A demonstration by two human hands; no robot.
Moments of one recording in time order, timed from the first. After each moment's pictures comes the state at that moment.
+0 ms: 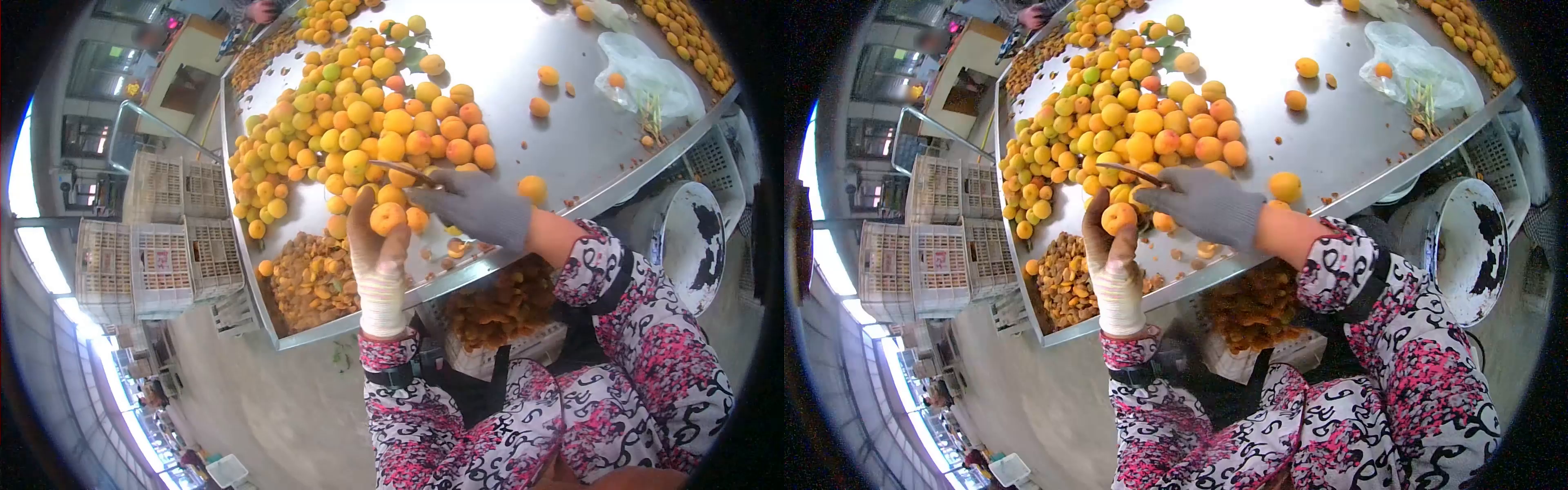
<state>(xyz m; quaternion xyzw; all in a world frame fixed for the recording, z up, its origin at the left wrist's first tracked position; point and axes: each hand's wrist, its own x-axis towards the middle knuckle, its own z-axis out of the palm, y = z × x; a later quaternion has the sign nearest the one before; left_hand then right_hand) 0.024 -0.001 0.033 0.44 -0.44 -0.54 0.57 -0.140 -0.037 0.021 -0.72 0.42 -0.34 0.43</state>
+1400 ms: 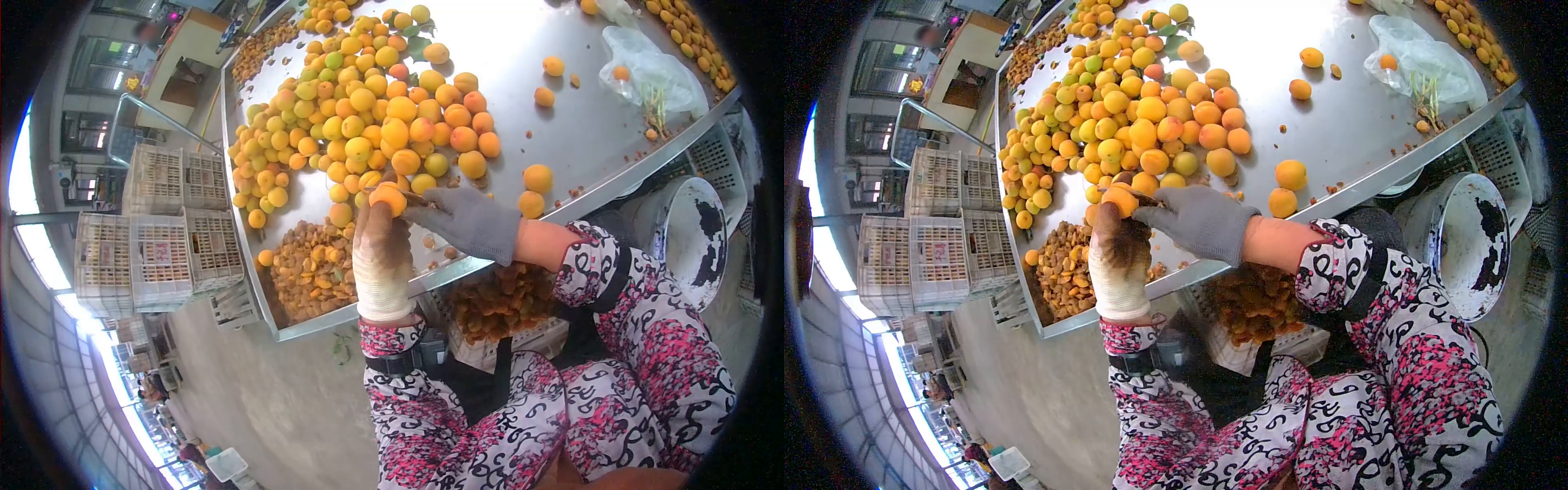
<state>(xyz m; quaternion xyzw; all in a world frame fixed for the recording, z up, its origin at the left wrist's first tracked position) 0.033 -0.003 0.033 0.55 -0.57 -0.43 0.44 -0.119 -0.018 -0.002 -0.80 0.38 -0.33 0.33</state>
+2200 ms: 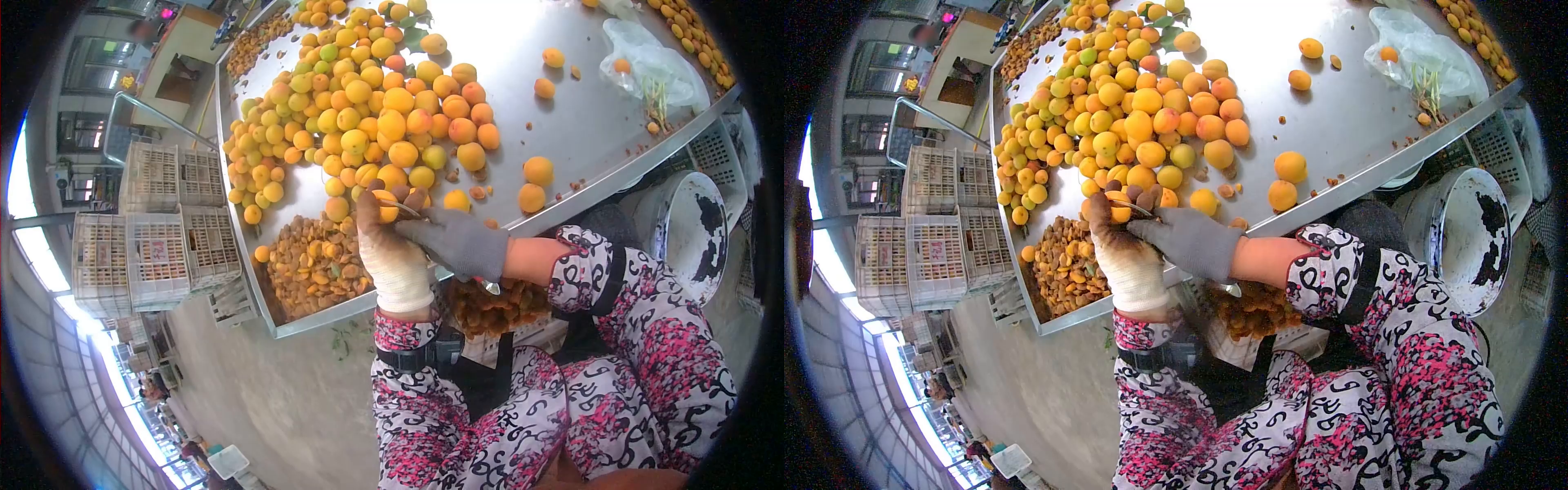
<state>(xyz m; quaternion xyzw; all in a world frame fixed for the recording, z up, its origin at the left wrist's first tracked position) 0.014 -0.005 0.013 0.44 -0.19 -0.61 0.63 -0.093 0.003 -0.040 -0.80 0.36 -0.36 0.31</state>
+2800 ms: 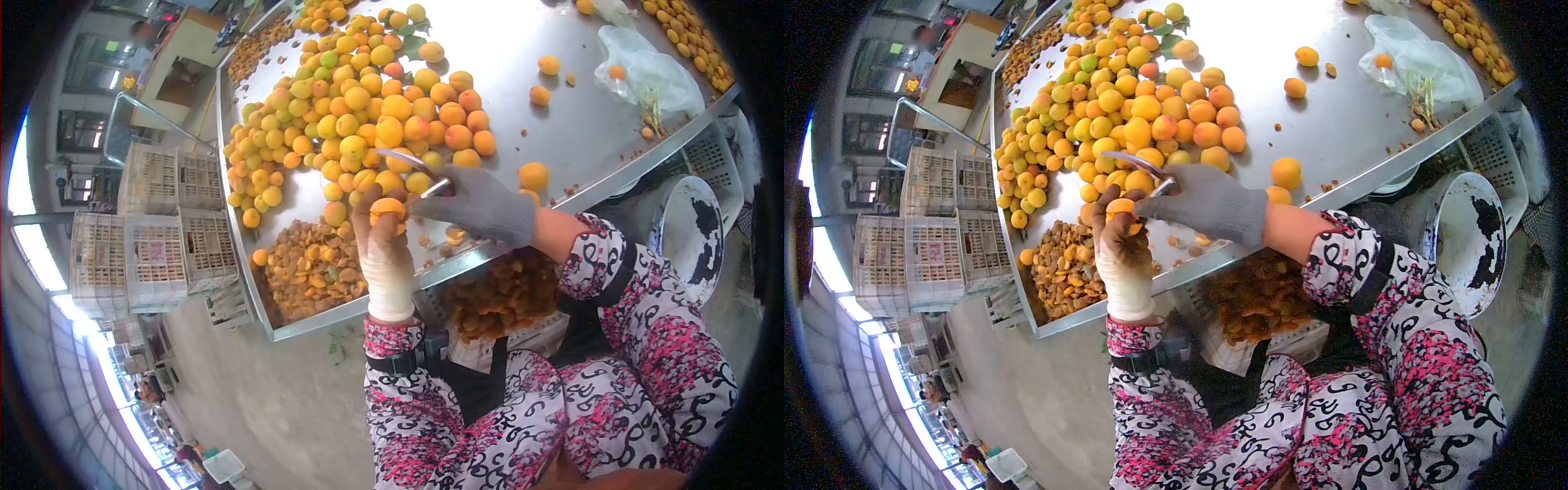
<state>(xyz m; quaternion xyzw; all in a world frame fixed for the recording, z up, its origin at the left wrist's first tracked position) 0.034 0.001 -0.008 0.45 -0.56 -0.42 0.55 -0.138 -0.025 0.041 -0.58 0.48 -0.25 0.61</state>
